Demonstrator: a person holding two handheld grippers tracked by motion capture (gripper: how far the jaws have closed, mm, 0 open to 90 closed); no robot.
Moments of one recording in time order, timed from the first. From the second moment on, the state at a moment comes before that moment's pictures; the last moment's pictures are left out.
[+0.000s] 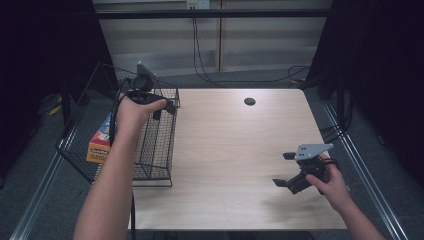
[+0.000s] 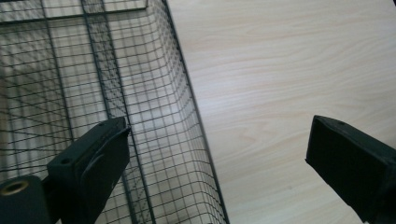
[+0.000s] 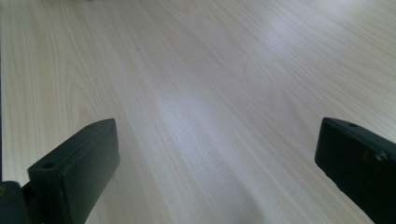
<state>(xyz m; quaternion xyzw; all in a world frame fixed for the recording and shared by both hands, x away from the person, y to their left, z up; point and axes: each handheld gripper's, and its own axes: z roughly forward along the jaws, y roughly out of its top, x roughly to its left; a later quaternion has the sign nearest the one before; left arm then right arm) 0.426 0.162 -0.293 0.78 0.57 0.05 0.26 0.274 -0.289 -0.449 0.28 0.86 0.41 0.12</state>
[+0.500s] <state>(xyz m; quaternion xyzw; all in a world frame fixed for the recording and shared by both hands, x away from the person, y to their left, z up) 0.420 0.129 -0.318 0.81 0.52 0.02 0.28 0.274 -0.288 -0.449 0.28 0.86 0.41 0.11</state>
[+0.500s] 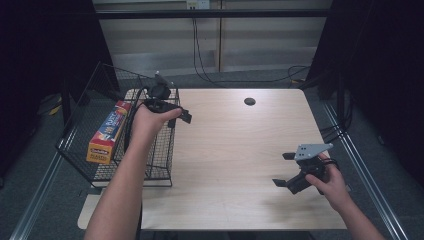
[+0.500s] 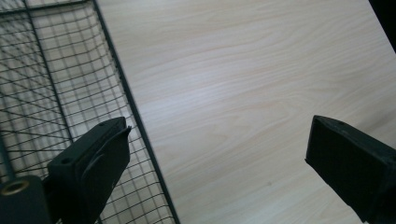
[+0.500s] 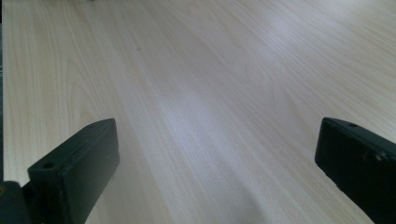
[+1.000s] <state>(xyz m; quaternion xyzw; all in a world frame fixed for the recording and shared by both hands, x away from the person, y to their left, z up) 0.410 0.103 -0.338 0.83 0.48 0.00 0.29 0.275 -0.289 -0.452 0.28 0.86 0.41 0.11</state>
